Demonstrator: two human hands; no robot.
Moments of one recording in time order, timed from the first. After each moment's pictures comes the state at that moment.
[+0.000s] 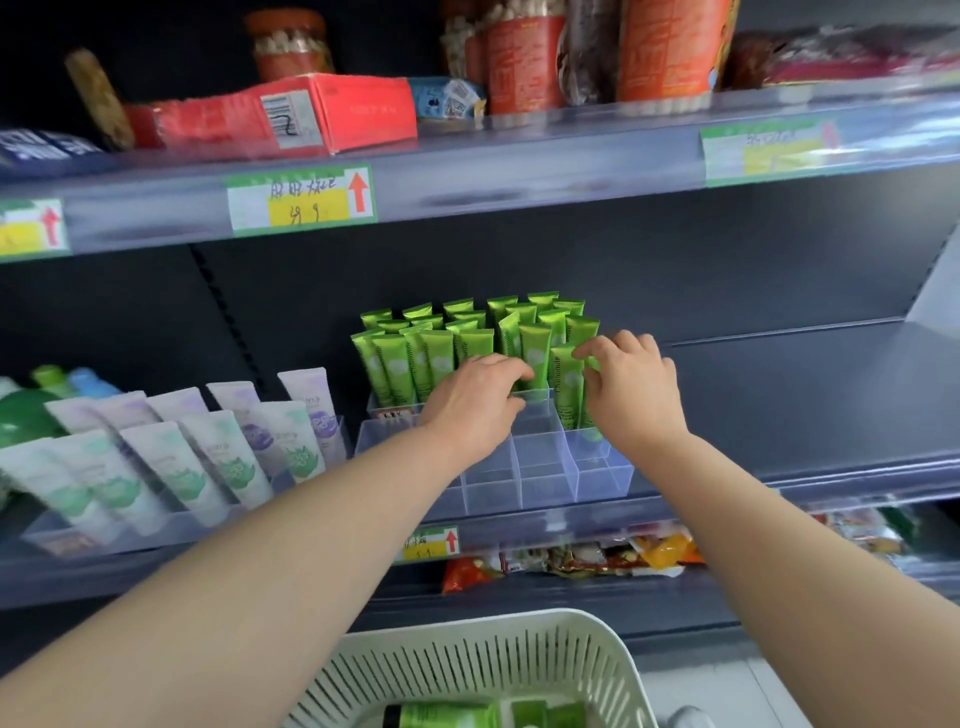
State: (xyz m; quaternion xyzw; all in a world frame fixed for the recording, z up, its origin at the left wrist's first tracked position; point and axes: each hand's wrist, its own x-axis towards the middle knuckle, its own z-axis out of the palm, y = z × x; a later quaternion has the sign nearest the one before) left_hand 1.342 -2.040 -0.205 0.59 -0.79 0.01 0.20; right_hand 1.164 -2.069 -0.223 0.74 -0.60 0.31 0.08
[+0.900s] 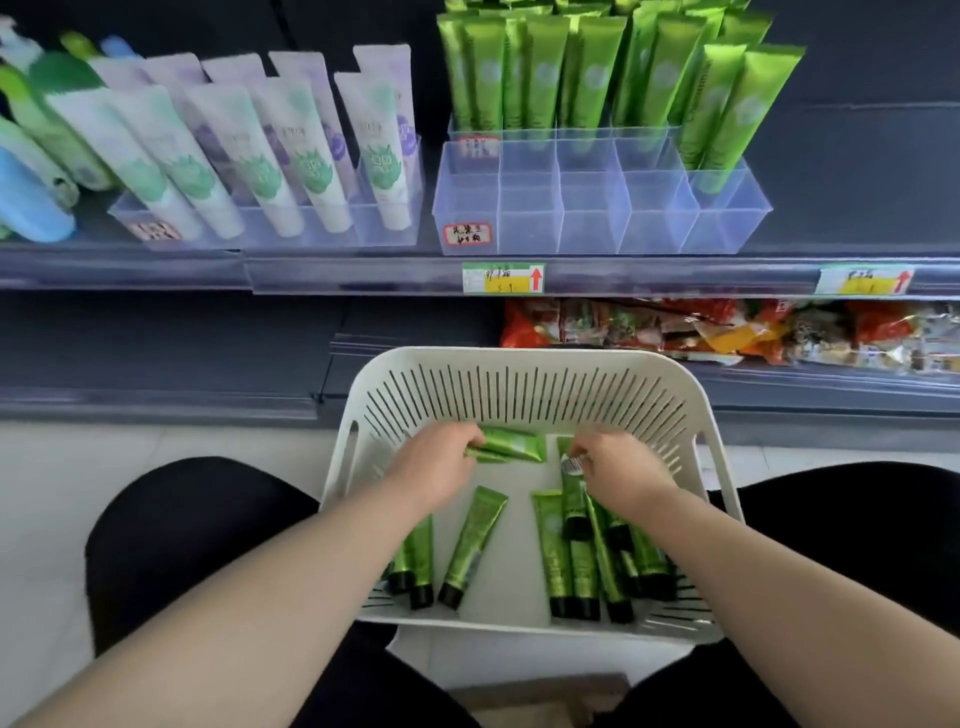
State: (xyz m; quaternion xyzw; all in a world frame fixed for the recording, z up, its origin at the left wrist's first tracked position) left_hand 1.431 -1.810 -0.432 0.70 -0.67 -0.26 0.07; right_hand 1.210 -1.868 -0.442 0.80 -0.55 -0.06 -0.23
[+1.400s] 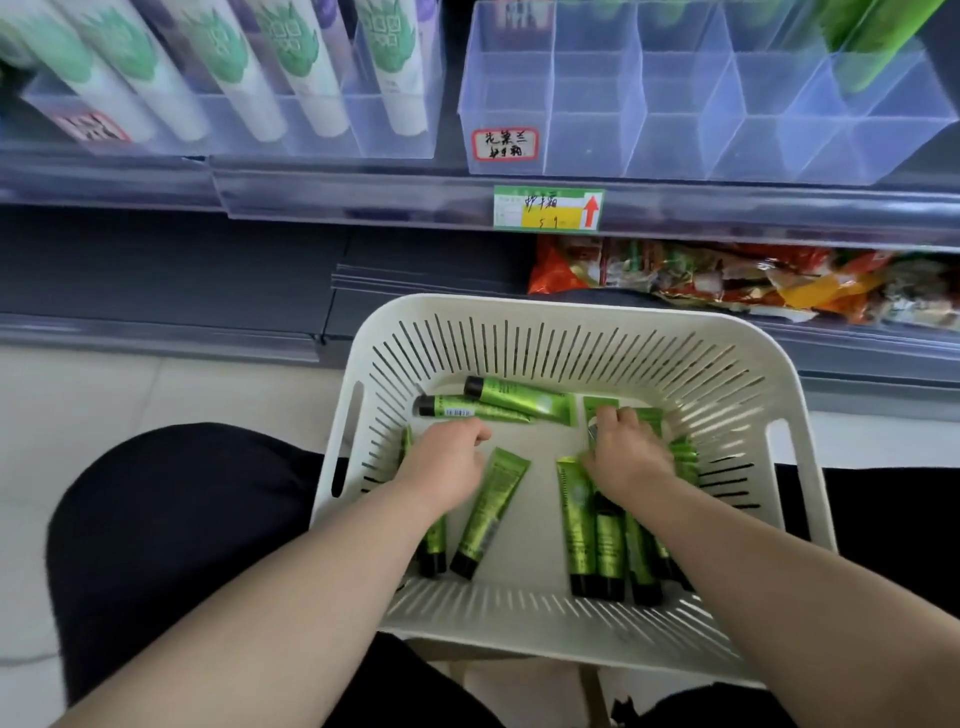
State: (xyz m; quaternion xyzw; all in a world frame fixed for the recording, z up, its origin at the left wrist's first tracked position) left_hand 1.442 -1.799 -0.499 0.73 -0.58 -0.35 0.05; right_hand 1.240 -1.872 -0.509 0.74 -0.61 -0.19 -0.21
